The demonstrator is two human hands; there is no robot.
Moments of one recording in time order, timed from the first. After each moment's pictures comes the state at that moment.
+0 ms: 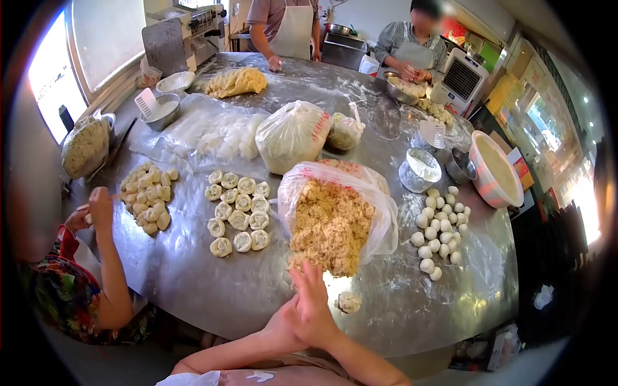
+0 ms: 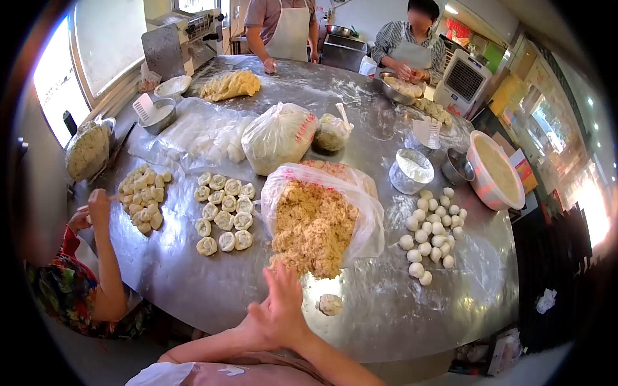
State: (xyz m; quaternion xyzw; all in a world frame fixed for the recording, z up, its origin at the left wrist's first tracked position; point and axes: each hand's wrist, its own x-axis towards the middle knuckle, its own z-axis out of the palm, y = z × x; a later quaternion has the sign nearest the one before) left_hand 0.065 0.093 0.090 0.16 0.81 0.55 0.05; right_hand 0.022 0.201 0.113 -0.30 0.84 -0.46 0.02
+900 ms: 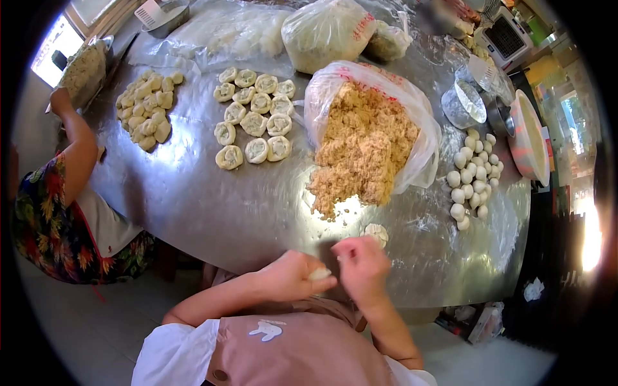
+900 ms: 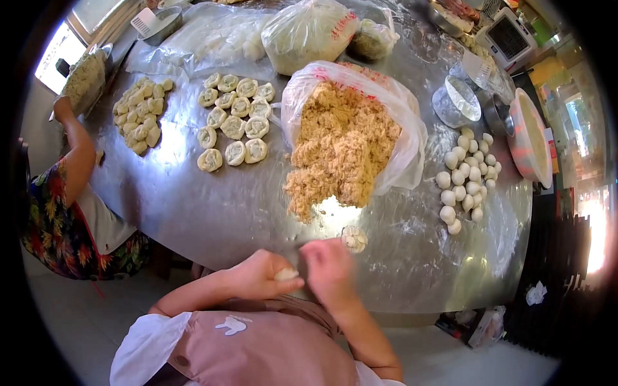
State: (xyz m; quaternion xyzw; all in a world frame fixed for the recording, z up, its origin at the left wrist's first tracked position) left_hand 0.080 0.071 0.099 0.01 0.75 0.58 0.32; right_hand 0.036 0.248 0.089 -0.21 0.89 -0.40 -0.05
